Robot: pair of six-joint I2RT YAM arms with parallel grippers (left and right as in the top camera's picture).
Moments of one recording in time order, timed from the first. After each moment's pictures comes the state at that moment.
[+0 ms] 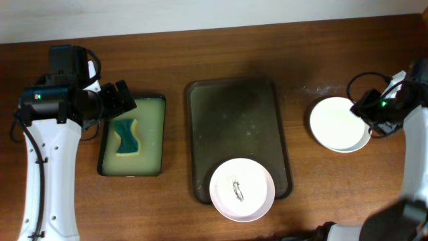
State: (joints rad) left arm 0.01 1.54 1.67 -1.26 0.06 -0.34; right arm -0.48 1.50 1.35 -1.09 -0.23 0.24
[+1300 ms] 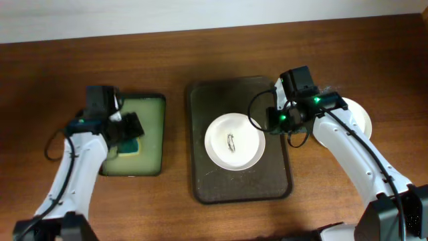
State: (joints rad) left arm 0.01 1.54 1.09 -0.74 -0.02 -0.30; right arm 0.20 1.54 1.18 -0.89 -0.16 0.23
